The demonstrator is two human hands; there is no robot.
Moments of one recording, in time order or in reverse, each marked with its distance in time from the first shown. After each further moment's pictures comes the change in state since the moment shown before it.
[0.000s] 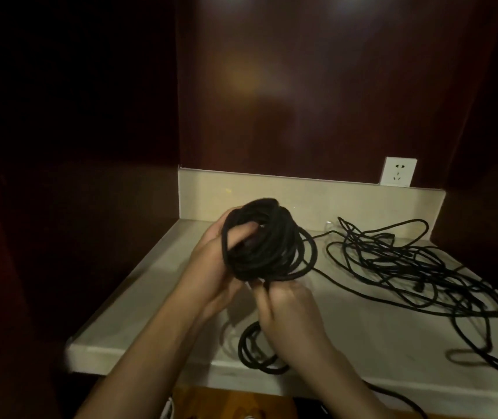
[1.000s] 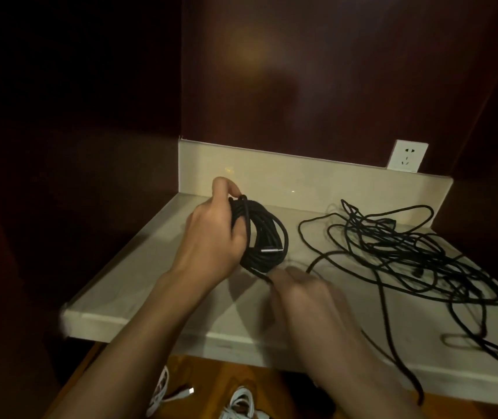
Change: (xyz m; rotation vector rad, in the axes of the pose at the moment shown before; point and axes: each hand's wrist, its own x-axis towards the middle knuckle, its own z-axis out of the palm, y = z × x) left_hand -0.001 0.000 -0.022 1.392 0.181 0.459; right_hand -0.022 -0.023 -0.046 -0.298 -0.258 -0.037
